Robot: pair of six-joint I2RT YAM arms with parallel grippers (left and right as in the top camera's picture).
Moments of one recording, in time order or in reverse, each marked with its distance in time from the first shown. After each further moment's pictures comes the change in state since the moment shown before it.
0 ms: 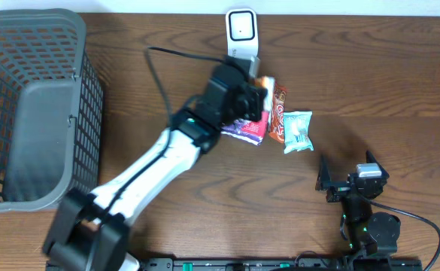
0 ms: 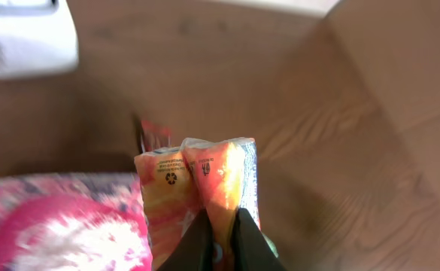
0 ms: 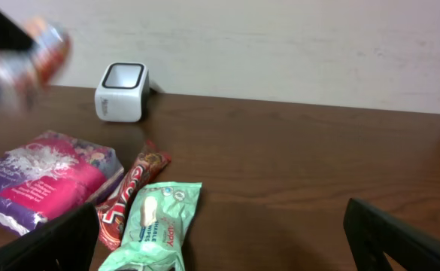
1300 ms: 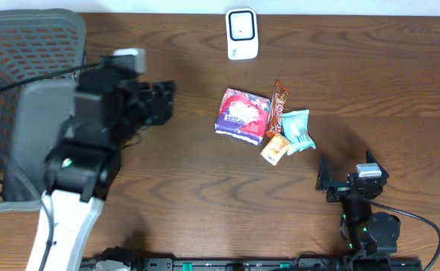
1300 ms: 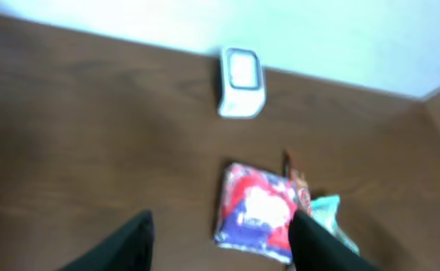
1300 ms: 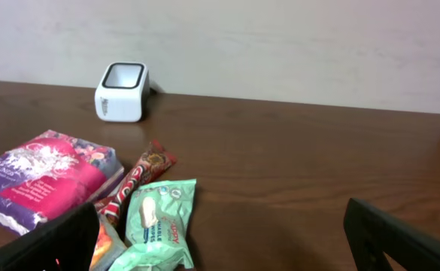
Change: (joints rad) left arm 0.435 -0.548 0.005 -0.560 -0.030 0.149; right arm 0.000 0.000 0.000 0.000 0.000 0.000
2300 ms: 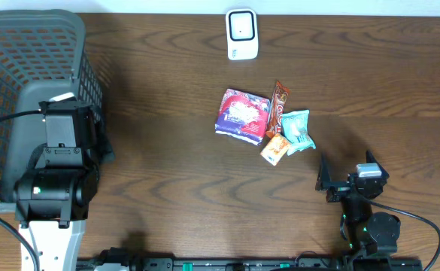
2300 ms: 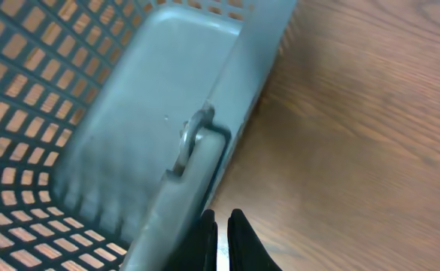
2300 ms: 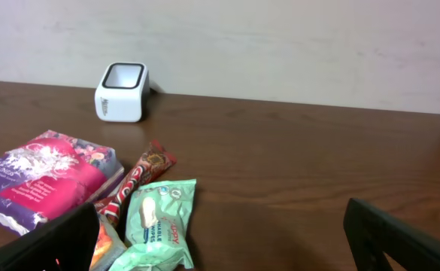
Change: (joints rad) left arm 0.167 -0.104 -0.001 -0.463 -0.558 0.060; right arm 0.000 0.000 0.000 0.000 0.000 0.000
